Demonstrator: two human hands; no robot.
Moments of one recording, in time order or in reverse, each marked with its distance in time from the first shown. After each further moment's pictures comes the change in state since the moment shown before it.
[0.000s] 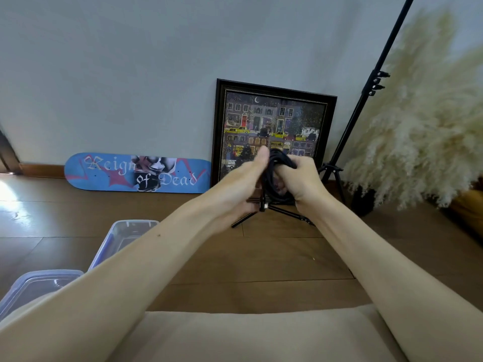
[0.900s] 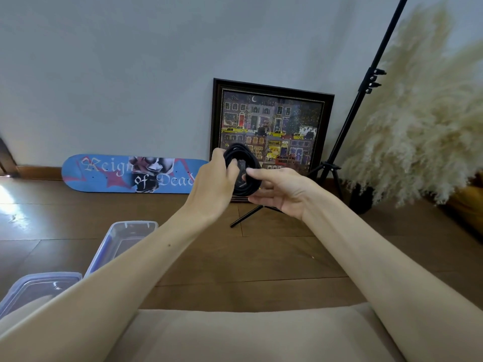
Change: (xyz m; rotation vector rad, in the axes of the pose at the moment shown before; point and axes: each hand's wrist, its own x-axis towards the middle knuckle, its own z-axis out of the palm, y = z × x) left_hand 0.008 -0.010 -0.024 0.729 0.469 0.301; right_hand -0.010 -0.007 0.005 0.340 -0.368 0.383
